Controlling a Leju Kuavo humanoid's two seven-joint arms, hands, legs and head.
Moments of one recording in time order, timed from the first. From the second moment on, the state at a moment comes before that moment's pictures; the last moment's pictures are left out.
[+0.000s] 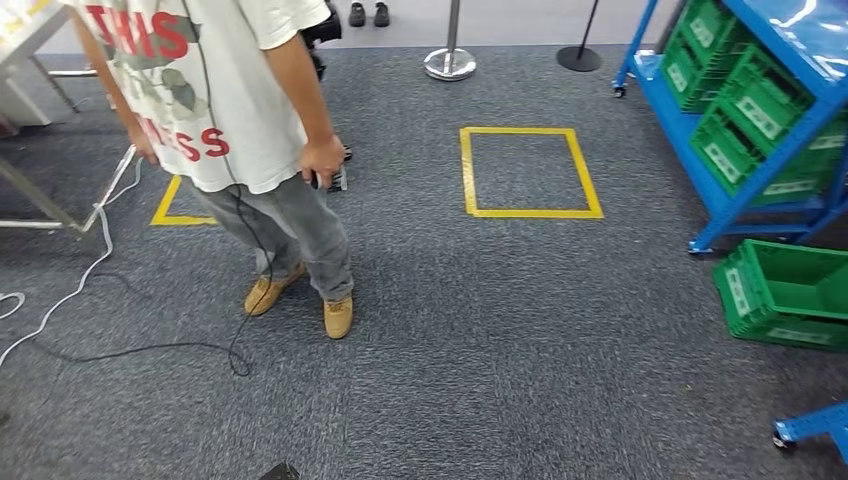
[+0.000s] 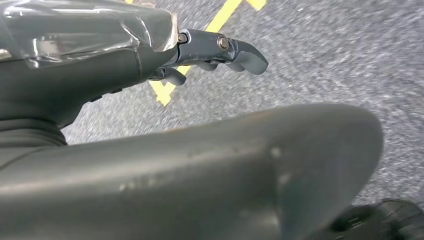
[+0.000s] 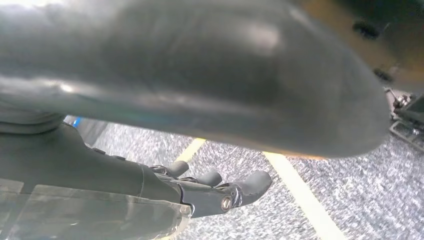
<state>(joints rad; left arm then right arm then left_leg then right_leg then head) -0.06 -0.03 0.12 -0.29 -0.94 0.01 -0.03 -0.04 -0.04 0.74 -0.23 -0.08 -0.01 0.23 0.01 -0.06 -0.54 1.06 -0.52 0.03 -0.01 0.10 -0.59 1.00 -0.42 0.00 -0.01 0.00</state>
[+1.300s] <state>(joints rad) -0.06 0.01 -0.01 -0.29 -0.82 0.01 -0.02 -0.04 -0.03 0.74 -0.23 -0.07 -0.01 0.24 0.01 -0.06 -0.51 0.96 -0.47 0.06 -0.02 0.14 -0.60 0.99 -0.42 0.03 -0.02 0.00</state>
